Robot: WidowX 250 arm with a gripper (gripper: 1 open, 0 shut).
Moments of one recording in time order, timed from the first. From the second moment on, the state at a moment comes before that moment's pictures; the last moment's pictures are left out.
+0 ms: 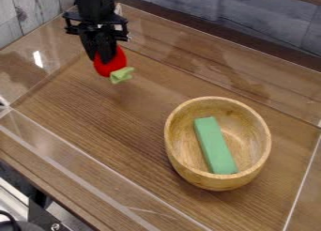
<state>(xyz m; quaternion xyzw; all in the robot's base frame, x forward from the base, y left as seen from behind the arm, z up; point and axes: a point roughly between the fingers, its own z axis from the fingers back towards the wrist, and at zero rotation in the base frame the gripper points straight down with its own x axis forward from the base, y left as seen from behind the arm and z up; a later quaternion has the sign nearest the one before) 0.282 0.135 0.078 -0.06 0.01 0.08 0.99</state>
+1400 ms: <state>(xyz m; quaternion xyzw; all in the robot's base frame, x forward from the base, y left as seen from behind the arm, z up) 0.272 0.168 0.046 -0.06 0.00 0.17 0.98</state>
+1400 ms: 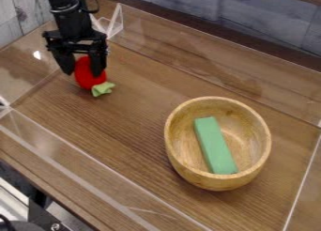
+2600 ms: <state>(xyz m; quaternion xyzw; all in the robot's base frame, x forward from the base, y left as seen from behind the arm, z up) 0.263 0.154 0.060 -0.07 -0.04 0.16 0.98</state>
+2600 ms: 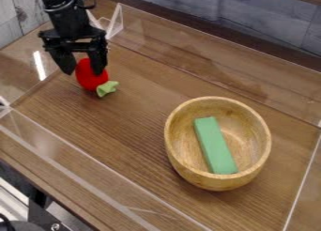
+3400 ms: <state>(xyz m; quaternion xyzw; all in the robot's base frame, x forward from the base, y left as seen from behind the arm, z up) 0.277 0.156 0.070 -0.05 -0.06 0.08 0.99</state>
